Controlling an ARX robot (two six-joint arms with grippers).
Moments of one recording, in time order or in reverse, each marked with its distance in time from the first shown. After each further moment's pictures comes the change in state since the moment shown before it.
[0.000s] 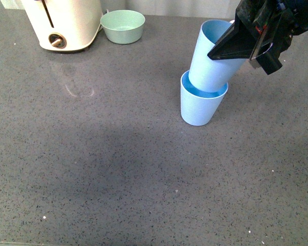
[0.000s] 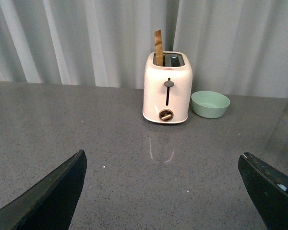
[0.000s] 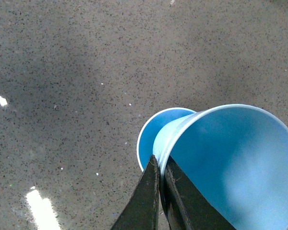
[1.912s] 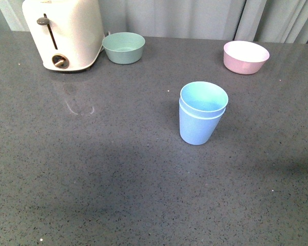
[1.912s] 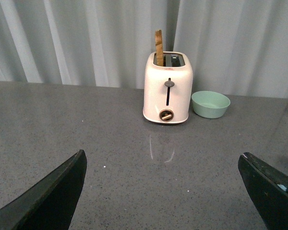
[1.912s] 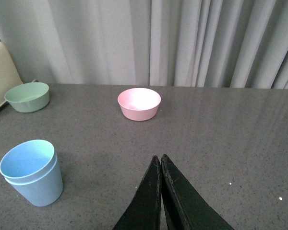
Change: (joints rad) left arm 0.000 0.000 0.000 0.000 0.000 0.000; right arm -0.330 -1.197 -1.078 0.765 0.365 0.690
